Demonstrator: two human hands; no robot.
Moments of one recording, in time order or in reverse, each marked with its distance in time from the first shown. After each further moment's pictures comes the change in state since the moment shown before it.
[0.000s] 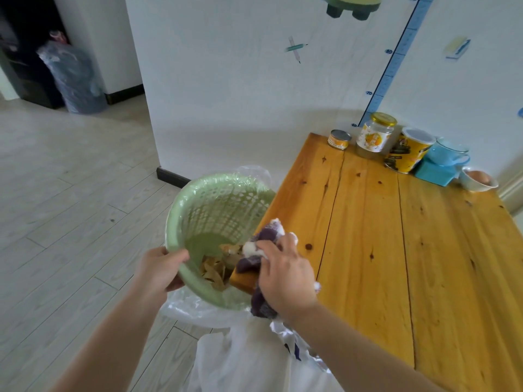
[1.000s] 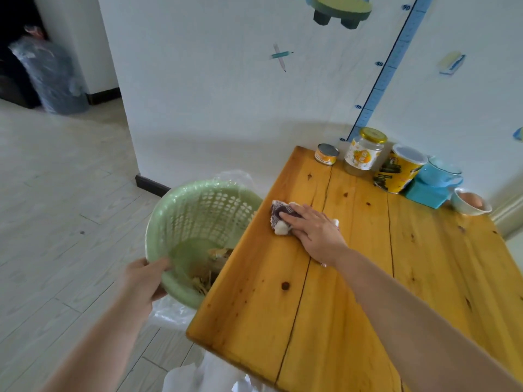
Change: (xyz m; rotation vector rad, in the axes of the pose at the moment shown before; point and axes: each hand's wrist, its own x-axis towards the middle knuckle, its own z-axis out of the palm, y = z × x) left_hand 0.046 0.015 0.053 -0.120 0.091 -0.084; right_hand 0.119 0.162 -0.005 -0.035 -0.430 -0.037
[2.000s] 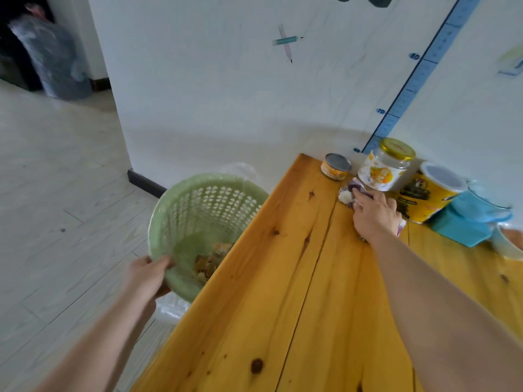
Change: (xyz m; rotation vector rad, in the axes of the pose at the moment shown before) left_hand 0.068 0.013 0.095 -0.026 0.068 -0.028; right_hand 0.111 0.150 -0.031 -0.126 0.283 0.573
